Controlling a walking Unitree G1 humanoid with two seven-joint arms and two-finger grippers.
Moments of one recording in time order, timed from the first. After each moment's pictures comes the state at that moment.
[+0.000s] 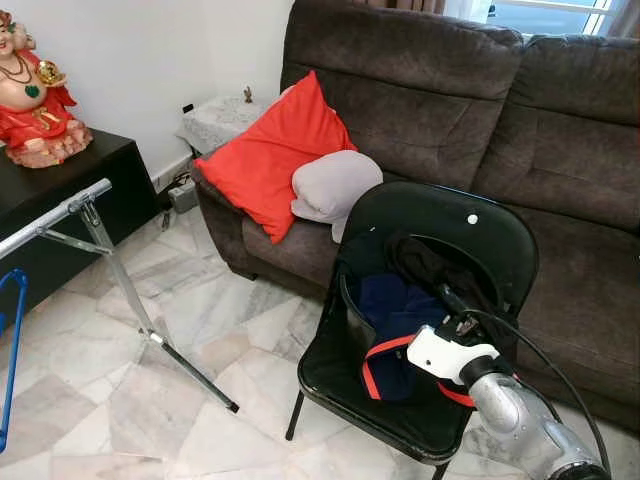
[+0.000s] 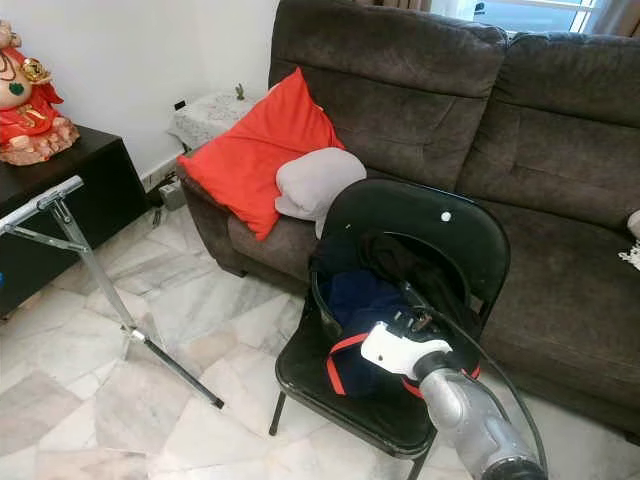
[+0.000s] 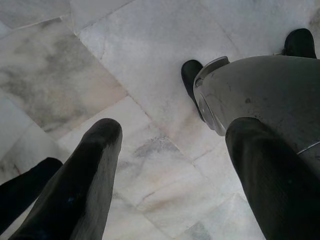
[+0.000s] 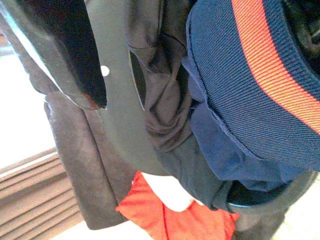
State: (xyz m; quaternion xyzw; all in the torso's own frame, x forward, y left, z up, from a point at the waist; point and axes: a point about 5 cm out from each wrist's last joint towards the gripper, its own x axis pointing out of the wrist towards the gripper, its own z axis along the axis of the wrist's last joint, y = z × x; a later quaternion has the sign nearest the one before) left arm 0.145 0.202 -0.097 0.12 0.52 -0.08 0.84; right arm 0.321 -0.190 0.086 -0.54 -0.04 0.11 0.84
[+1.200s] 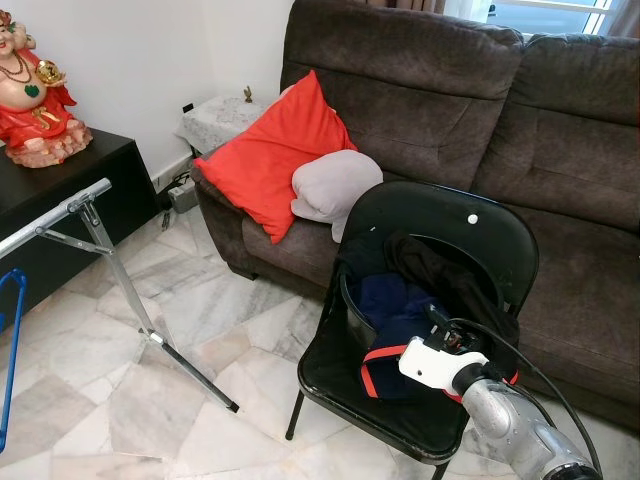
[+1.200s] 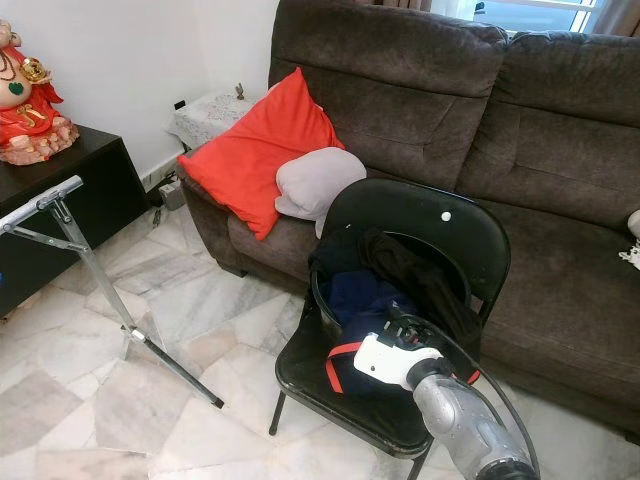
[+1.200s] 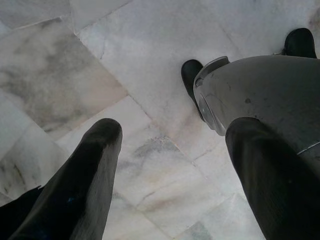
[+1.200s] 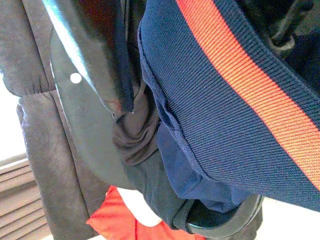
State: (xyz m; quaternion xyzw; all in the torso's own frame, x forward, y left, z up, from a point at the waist) left arm 0.145 0.203 -0.097 0.12 0.52 -0.08 0.84; right arm 0.318 -0.186 0.068 -0.55 0.01 0.15 0.82
